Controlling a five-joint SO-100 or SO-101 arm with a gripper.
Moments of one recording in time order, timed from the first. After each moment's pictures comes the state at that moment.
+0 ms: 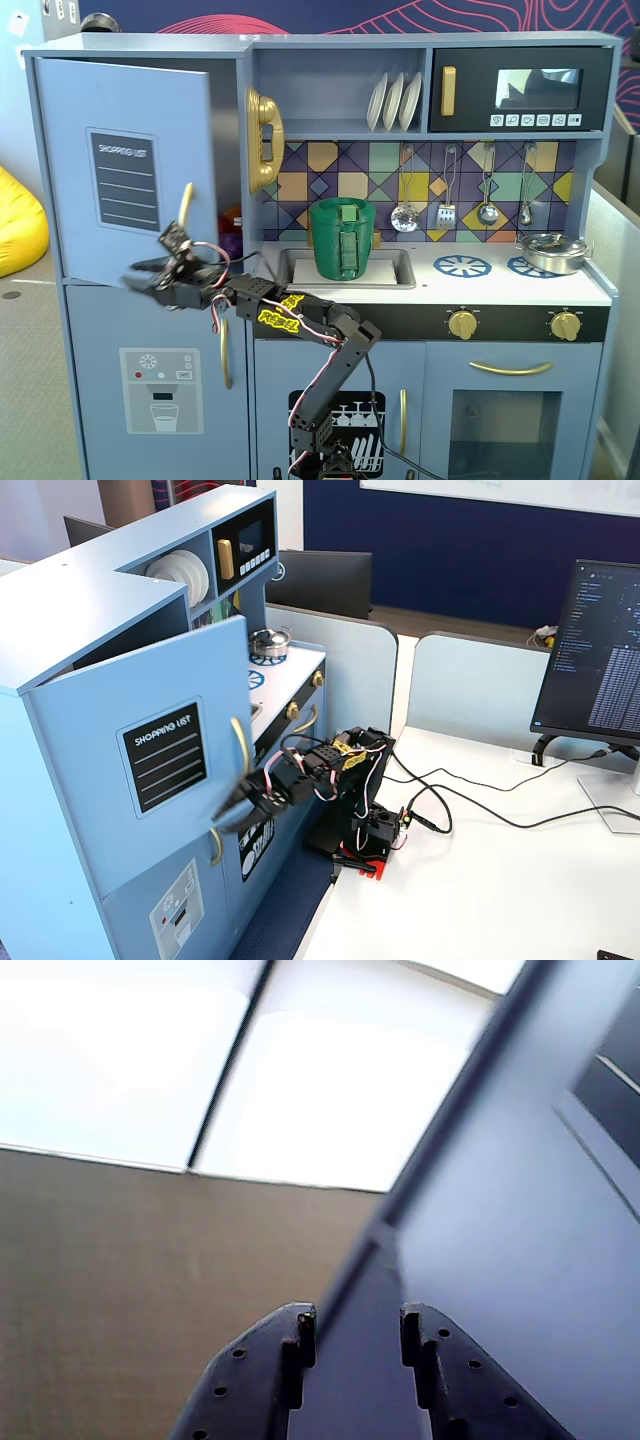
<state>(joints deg) -63.3 120.9 111.8 2.4 -115.2</state>
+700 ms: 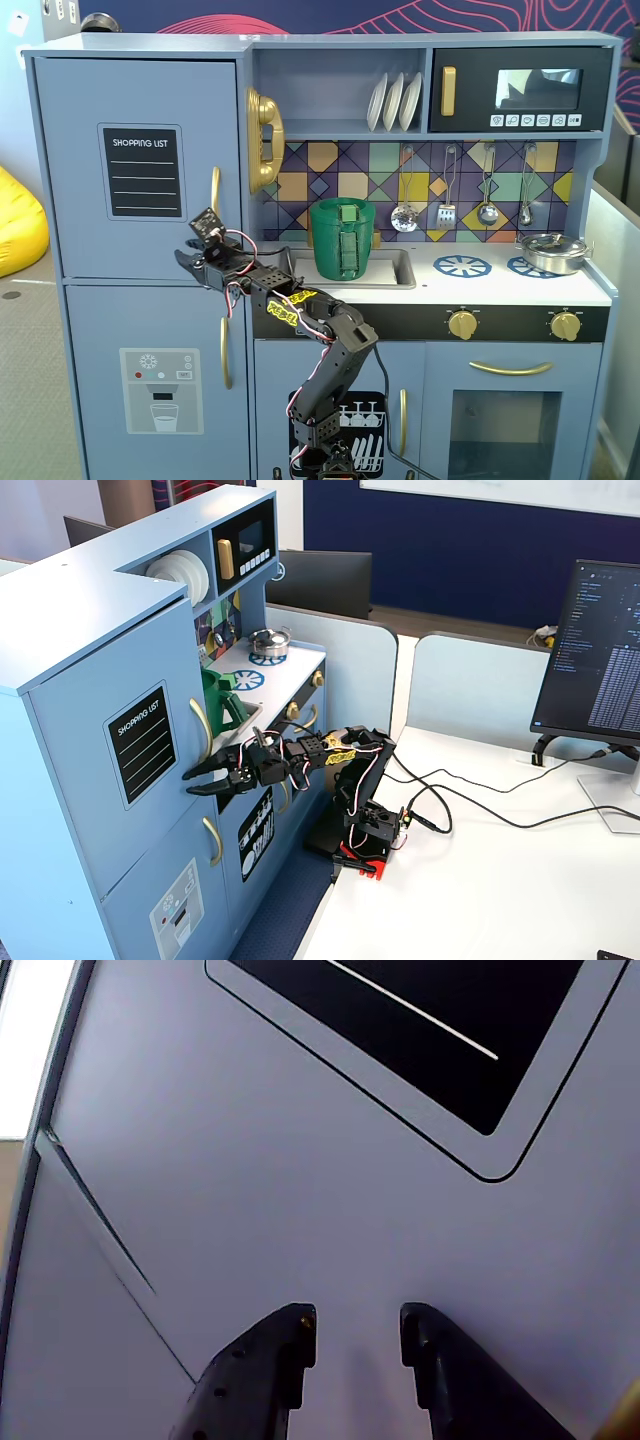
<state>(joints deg) -47.7 119.7 113.3 -2.1 -116.8</state>
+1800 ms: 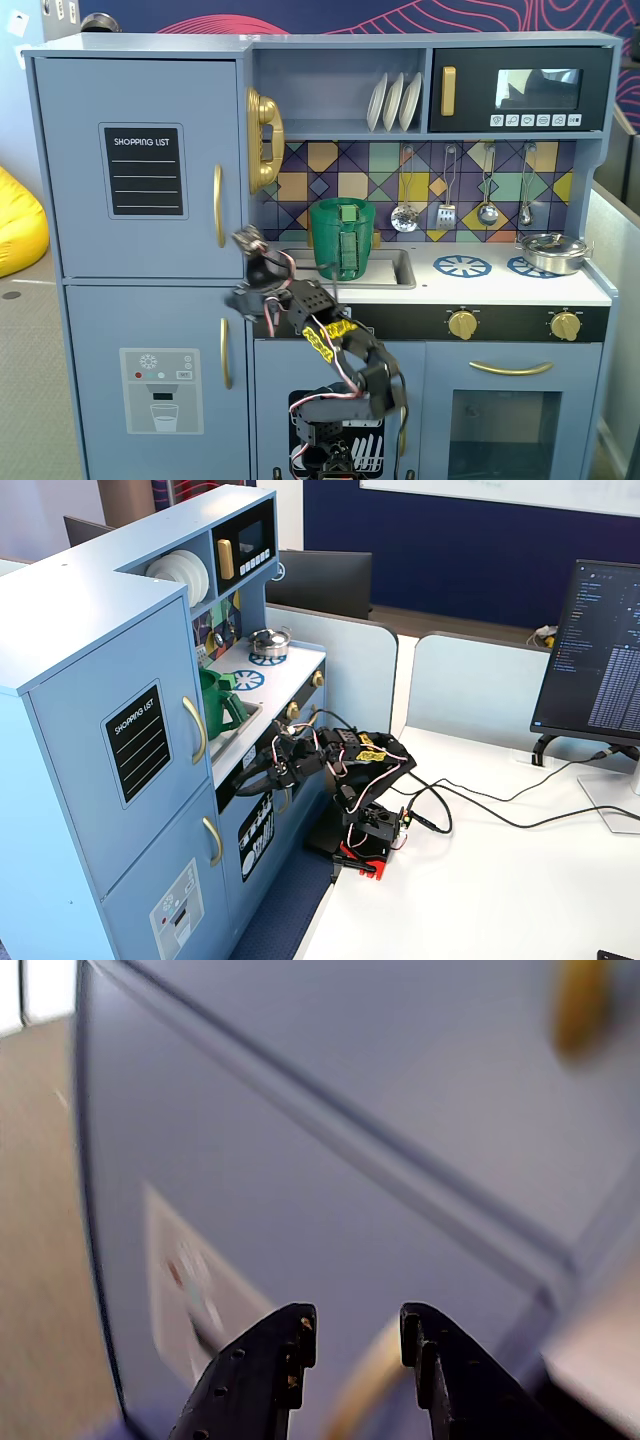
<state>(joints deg) -38.4 153.4 130.3 39.2 -102.1</state>
